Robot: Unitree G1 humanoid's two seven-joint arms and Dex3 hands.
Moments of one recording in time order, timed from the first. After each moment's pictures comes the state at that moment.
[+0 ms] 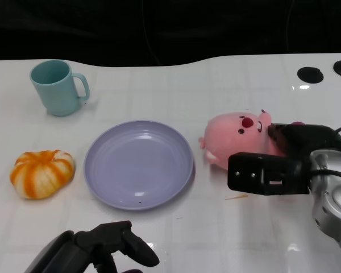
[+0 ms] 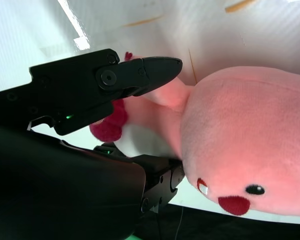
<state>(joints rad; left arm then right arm) 0.51 0.30 -0.09 -0.71 0.23 0.05 -0.29 -0.58 -0.28 0.53 0.43 -0.89 0.50 0.30</state>
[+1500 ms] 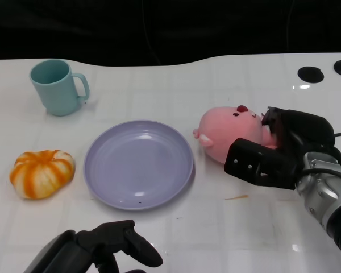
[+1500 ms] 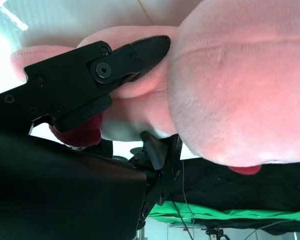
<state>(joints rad) 0.52 0.31 -0.10 -0.78 0.24 0.11 -0.29 -0.73 -0.15 0.43 1.00 -0.65 0.14 -0.34</state>
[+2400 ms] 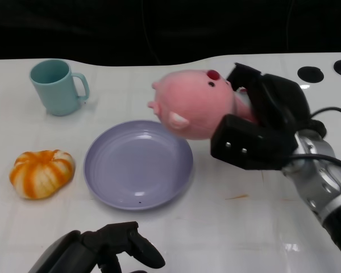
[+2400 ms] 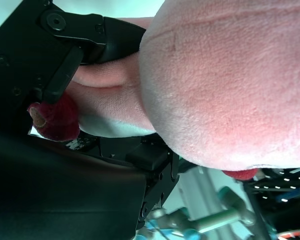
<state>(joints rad) 0.50 0.30 -0.13 -0.74 0.27 0.09 -0.29 -0.71 -0.12 0.37 0.63 -0.58 -0.02 -0.26</state>
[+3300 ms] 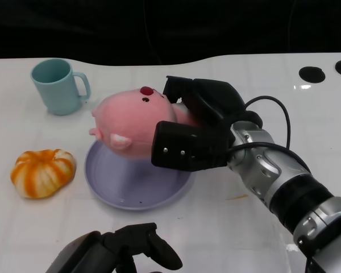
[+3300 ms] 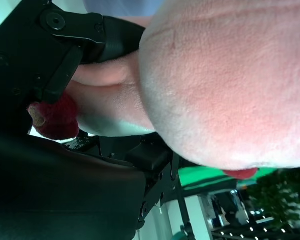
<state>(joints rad) 0.49 0.25 -0.22 -0.79 0.38 0.15 -0.29 -0.88 0.06 0.48 0.93 -0.64 -0.02 -0.20</state>
